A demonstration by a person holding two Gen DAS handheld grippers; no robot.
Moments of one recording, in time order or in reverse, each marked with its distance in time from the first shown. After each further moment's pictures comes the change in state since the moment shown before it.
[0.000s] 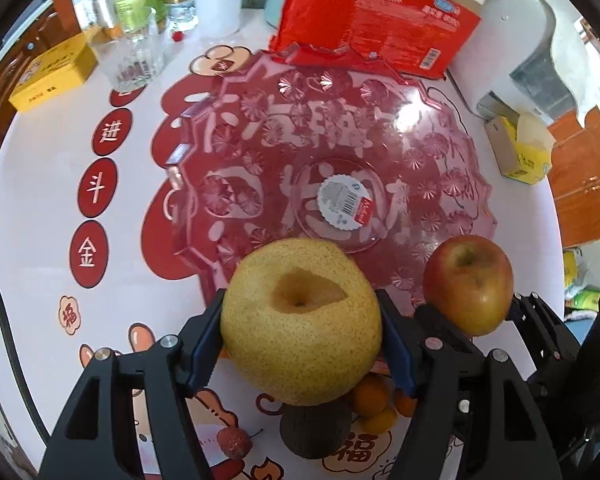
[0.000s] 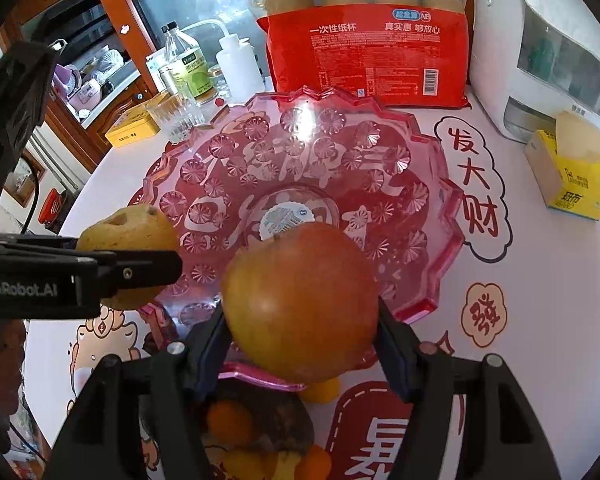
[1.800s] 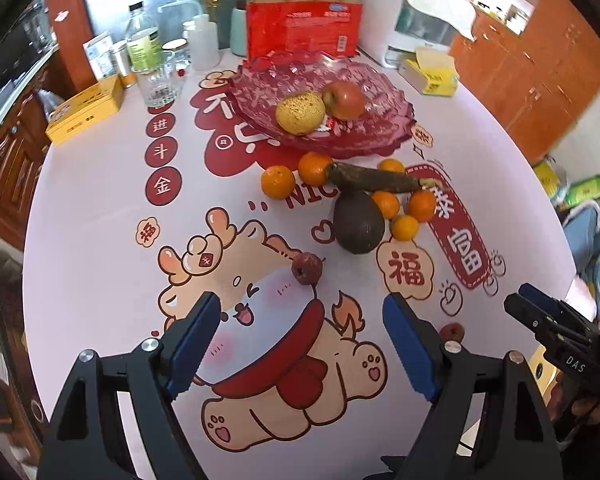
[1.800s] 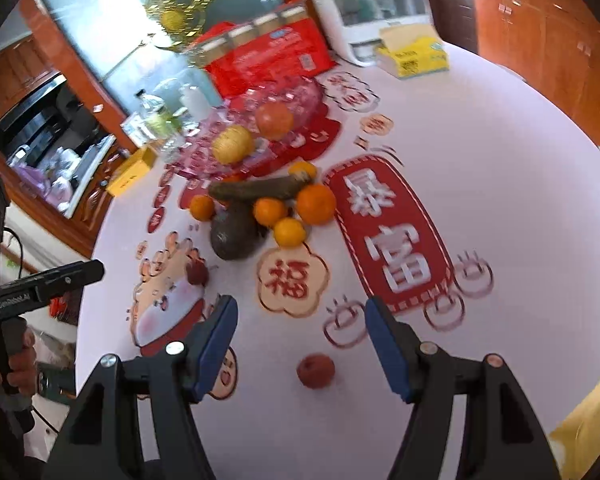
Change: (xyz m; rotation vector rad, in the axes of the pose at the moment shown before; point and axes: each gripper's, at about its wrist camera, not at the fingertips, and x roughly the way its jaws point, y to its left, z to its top) left arm -0.115 0.060 -0.183 0.354 -0.133 -0.026; right arm -0.143 0.061 -0.226 0.451 -0.159 -0.096
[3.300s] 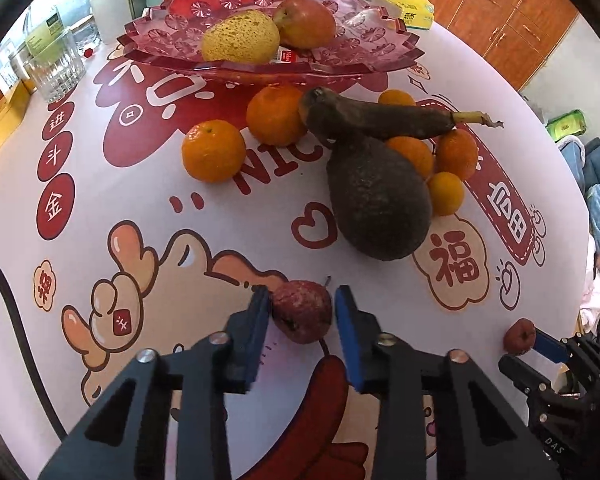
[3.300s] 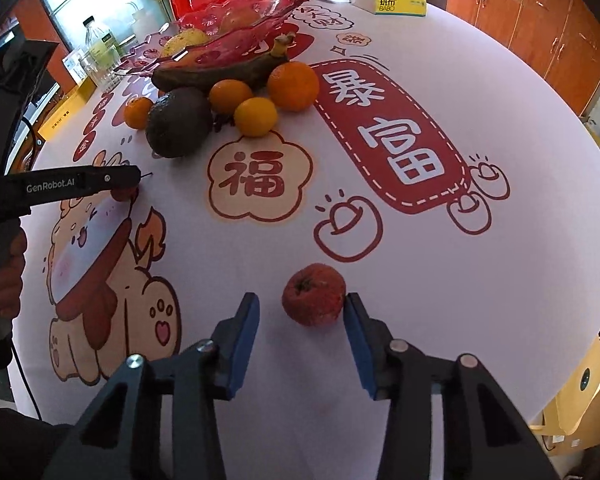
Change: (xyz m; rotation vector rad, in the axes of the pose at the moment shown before) left arm 0.140 -0.007 0.017 0.183 0.106 -0.101; right arm 0.076 0.028 -0.060 -0.021 0.140 -0.251
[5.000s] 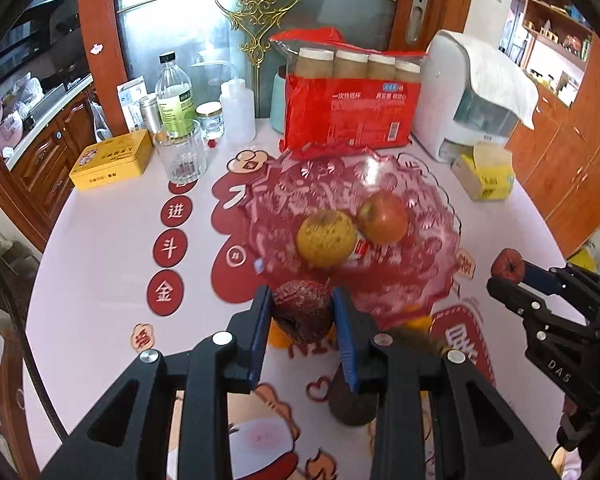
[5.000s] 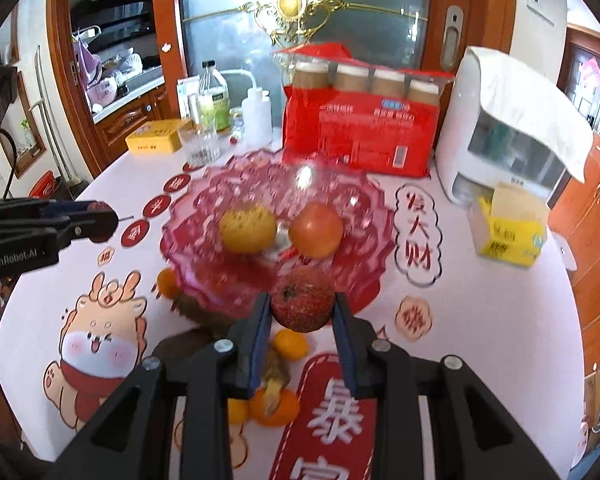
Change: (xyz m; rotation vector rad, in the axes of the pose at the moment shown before) left arm -0.119 -0.009 0.091 -0.372 -0.328 0.263; right arm -0.038 0.016 0.236 -0.580 -0.284 0.221
